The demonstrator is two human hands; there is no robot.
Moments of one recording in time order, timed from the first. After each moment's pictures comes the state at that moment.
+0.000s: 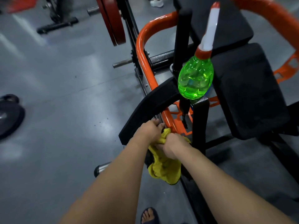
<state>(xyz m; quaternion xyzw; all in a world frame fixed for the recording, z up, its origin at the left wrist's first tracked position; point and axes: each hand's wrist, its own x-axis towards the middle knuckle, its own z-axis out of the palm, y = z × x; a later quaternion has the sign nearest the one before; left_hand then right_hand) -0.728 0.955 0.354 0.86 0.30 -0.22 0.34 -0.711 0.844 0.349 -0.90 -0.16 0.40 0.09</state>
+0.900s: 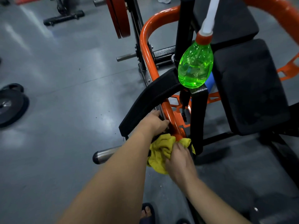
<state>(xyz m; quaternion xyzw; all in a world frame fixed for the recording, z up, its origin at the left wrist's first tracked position) -0.737 0.932 0.358 0.85 0.32 -0.23 0.36 -0.788 0.780 0.319 -0.92 -0.18 0.26 0.24</state>
